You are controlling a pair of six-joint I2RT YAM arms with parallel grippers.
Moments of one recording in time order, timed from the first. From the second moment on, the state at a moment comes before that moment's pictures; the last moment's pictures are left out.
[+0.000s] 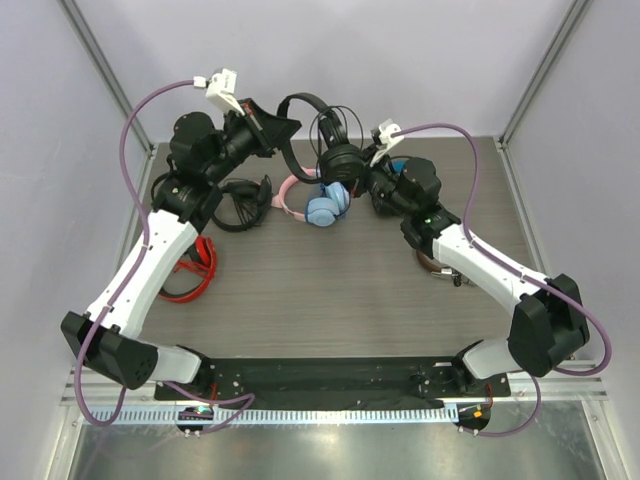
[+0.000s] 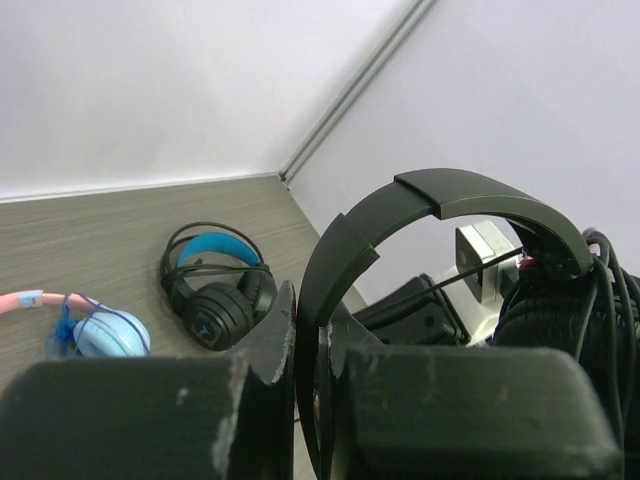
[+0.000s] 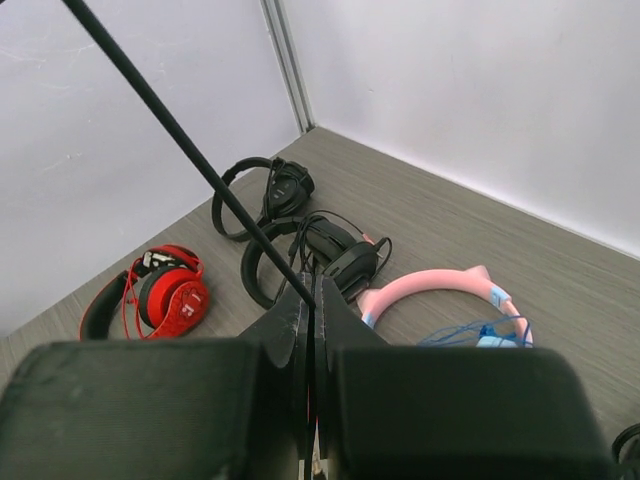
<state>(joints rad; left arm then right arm) -0.41 1.36 1.50 -0.02 0.31 -0.64 0.53 1.42 1.08 0.44 -0.28 0.22</state>
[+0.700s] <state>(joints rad) -0.41 1.32 1.46 -0.06 0.11 -0.65 0.72 1.35 0.91 0.54 -0.08 0.29</state>
